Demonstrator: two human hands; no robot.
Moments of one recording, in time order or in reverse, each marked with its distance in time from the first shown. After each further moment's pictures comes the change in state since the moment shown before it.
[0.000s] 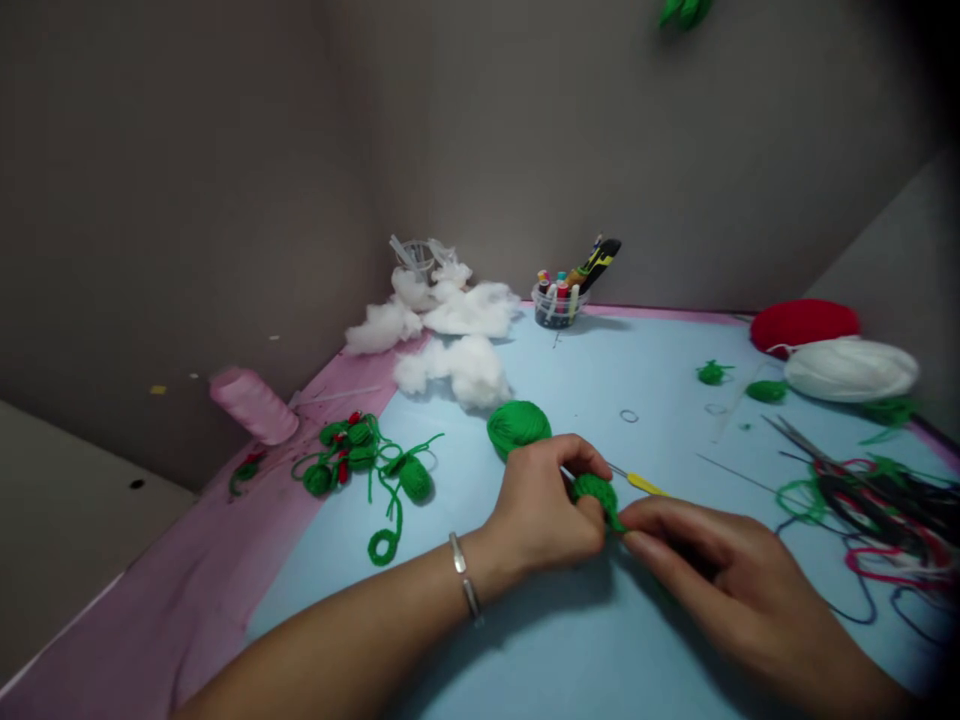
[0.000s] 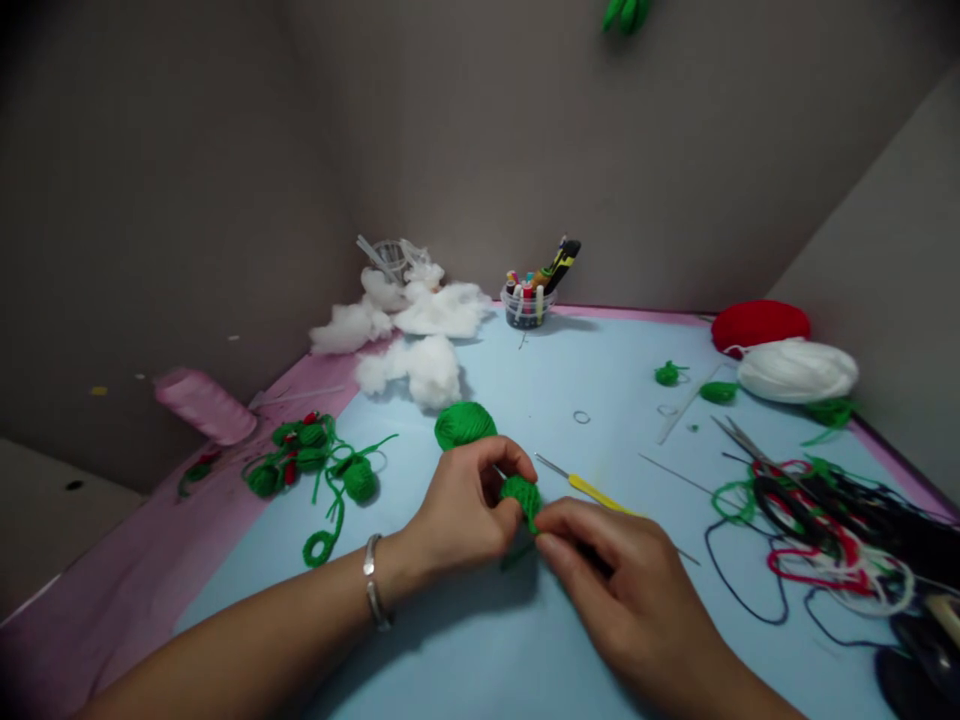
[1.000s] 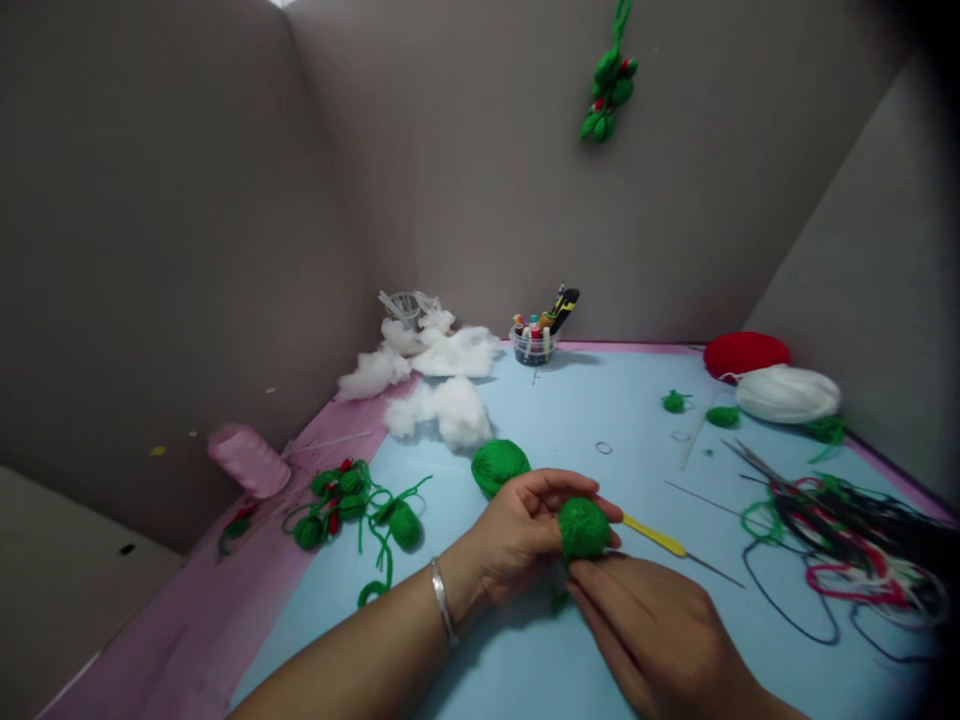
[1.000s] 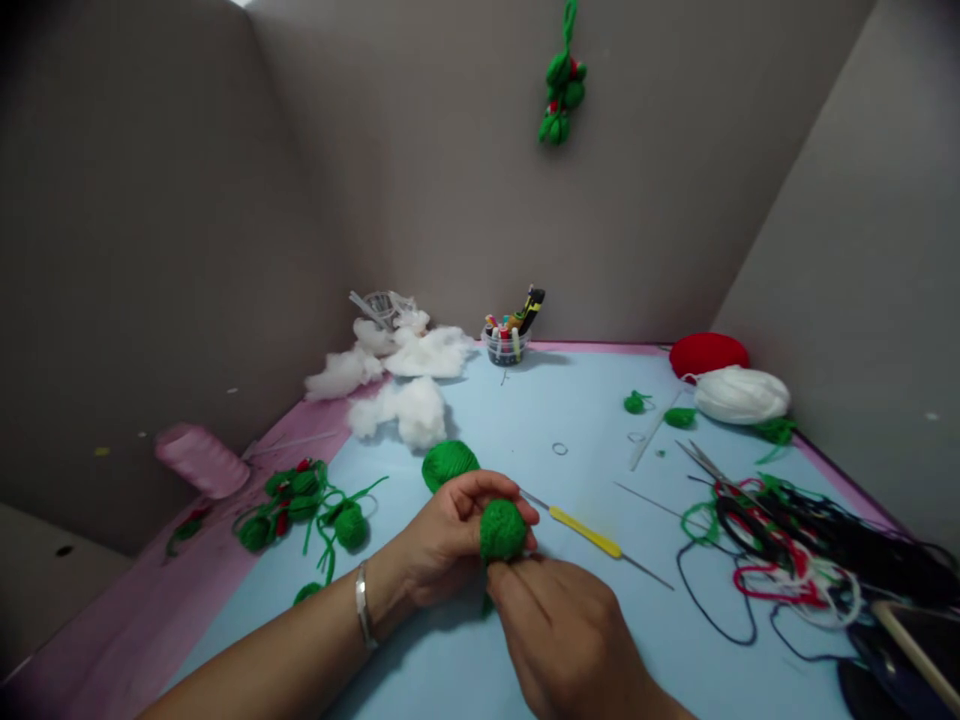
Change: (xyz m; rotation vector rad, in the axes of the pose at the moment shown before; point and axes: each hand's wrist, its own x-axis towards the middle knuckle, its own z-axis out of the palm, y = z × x) left_hand 0.009 -0.011 0.000 -1.000 -0.328 -0.164; right_hand 0.000 -0.001 0.031 -0.432 0.466 -0.728
